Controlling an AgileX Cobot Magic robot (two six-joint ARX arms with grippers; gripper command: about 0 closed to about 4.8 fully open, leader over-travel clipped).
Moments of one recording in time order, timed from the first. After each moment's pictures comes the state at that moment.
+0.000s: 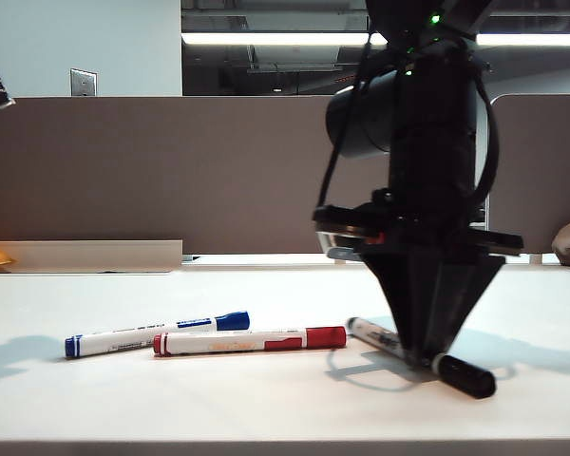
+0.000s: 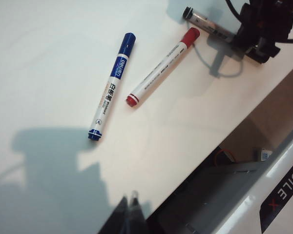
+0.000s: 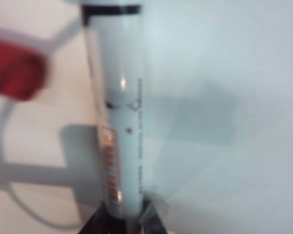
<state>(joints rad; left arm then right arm) -0.24 1.00 1.01 -1.04 0.44 0.33 0.60 1.86 1.29 -1.01 -0.12 0.19</state>
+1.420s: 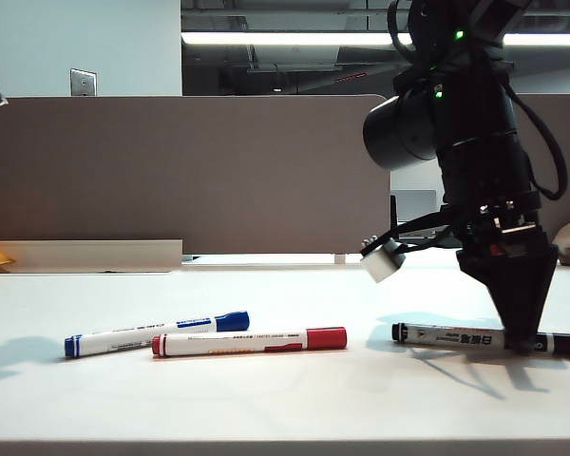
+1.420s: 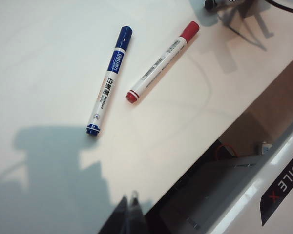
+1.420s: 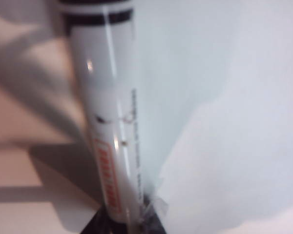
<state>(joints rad) -0.24 0.99 1.01 -1.06 0.44 0.35 0.52 1.87 1.30 -1.09 0.16 -0.74</state>
